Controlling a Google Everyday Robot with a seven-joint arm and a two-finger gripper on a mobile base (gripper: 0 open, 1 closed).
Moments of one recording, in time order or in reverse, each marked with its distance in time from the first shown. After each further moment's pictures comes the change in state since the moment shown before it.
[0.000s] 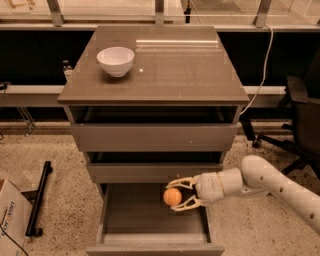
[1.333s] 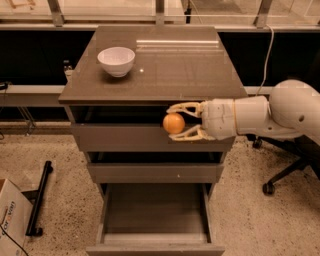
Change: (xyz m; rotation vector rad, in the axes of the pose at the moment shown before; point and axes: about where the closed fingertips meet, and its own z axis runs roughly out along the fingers) arm -0.188 -0.166 -0.082 0.238 0.247 -0.259
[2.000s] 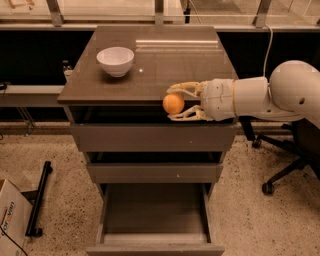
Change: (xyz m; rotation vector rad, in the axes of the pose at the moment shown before) arm -0.005 -0.055 -0.006 0.076 0.055 -0.019
